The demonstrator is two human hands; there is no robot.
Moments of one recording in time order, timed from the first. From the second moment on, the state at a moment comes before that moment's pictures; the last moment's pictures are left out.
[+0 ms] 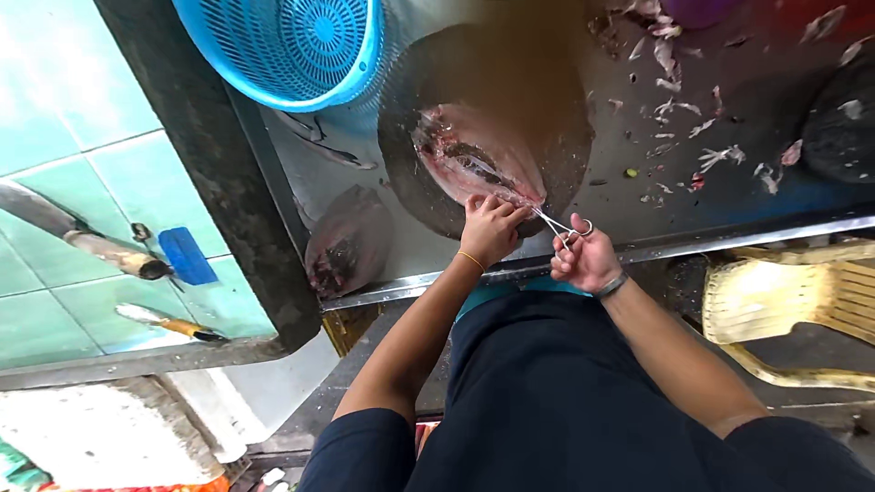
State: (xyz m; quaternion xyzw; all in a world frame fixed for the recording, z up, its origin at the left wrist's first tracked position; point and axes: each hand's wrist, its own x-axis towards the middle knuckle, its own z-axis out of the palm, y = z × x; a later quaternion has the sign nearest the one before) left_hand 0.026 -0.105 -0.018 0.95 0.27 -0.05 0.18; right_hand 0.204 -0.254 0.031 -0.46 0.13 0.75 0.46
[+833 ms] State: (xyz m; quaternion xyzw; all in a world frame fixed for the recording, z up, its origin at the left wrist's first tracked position) left_hand -0.006 -0.103 -0.014 0.92 0.37 -0.01 0.13; right_hand 0.240 -0.232 0.078 -0.63 -0.06 0.65 0.42
